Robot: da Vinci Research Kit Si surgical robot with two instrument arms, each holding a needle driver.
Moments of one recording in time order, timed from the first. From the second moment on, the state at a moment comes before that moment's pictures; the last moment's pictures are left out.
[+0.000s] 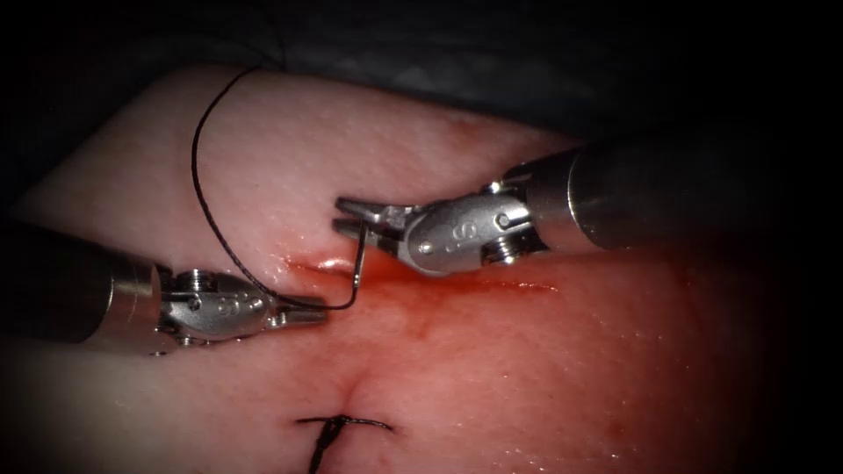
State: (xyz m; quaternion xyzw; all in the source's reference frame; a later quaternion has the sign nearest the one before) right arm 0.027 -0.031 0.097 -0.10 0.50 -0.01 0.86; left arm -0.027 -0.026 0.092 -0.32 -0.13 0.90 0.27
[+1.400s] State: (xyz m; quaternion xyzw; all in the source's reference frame) right arm 0.028 -0.029 0.098 0.02 0.50 0.14 0.85; left arm -0.026 -0.026 0.093 -0.30 -0.16 0.90 0.28
